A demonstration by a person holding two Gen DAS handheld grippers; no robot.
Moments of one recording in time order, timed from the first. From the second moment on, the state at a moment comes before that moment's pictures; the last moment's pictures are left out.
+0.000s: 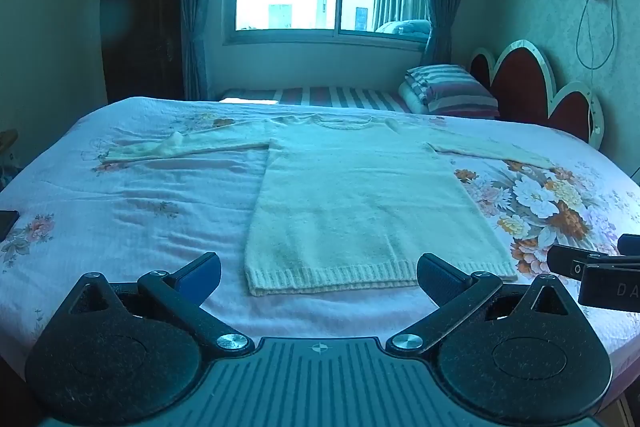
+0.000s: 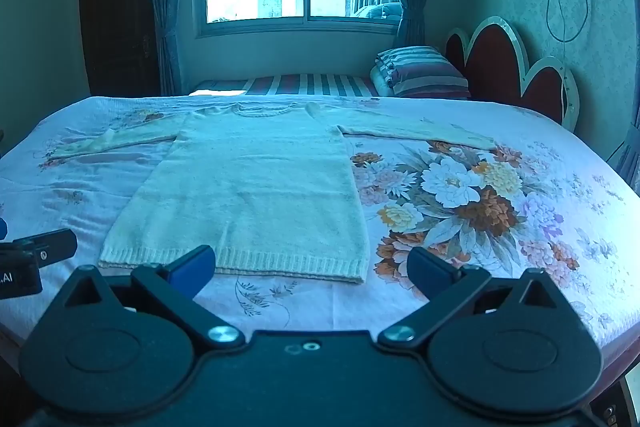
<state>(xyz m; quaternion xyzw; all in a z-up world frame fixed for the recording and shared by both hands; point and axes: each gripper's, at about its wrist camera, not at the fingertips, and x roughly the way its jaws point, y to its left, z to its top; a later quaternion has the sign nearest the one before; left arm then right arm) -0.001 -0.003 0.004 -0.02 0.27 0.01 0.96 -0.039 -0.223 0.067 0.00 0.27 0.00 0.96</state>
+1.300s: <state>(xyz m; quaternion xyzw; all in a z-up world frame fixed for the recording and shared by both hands) 0.003 -0.006 0.001 -0.01 0.27 0.01 0.96 -0.037 -0.224 0.067 0.00 0.28 0.00 0.96</state>
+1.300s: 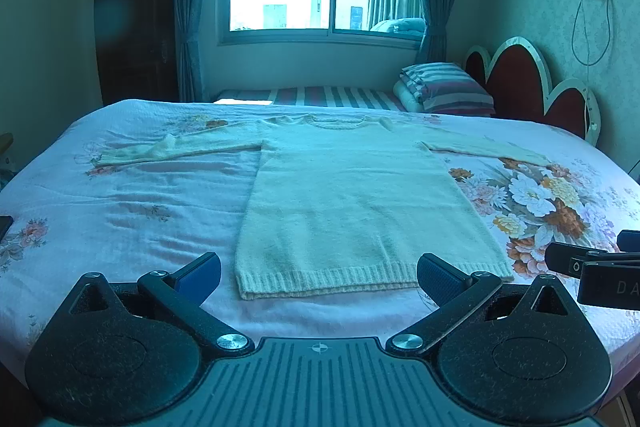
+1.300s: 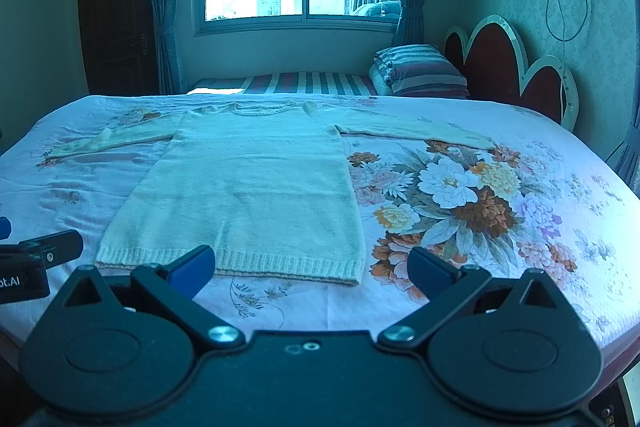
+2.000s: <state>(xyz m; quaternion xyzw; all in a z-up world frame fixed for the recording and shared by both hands) 0.003 -0.008 0.002 -0.01 0.27 0.01 0.96 -0.036 -0.224 0.068 -0.01 0.28 0.01 0.96</state>
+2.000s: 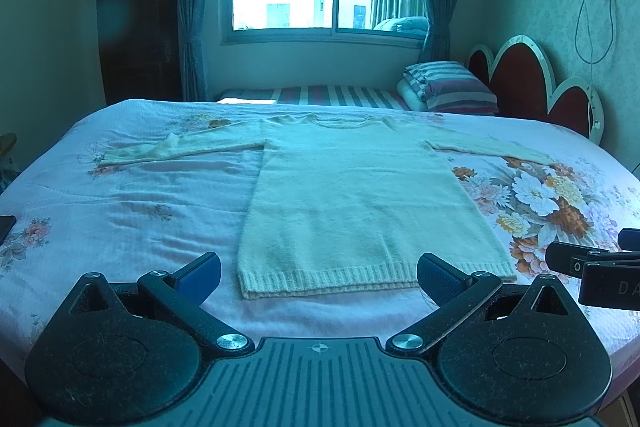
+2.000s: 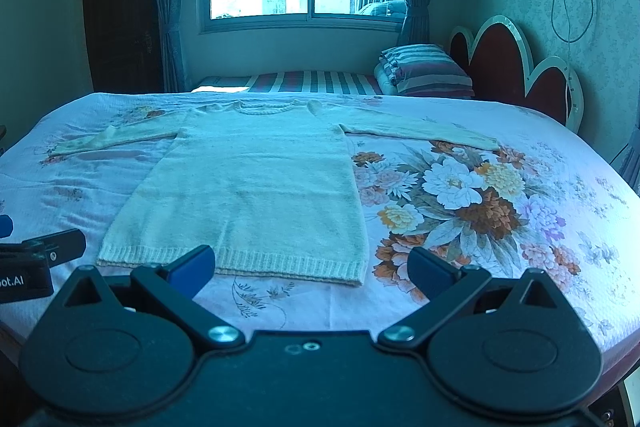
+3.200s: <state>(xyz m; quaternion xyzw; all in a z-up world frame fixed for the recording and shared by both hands) 0.199 0.004 -0.008 -0.03 0.25 0.04 0.97 0.148 -0.359 0.062 0.09 0.24 -0.07 0.96</state>
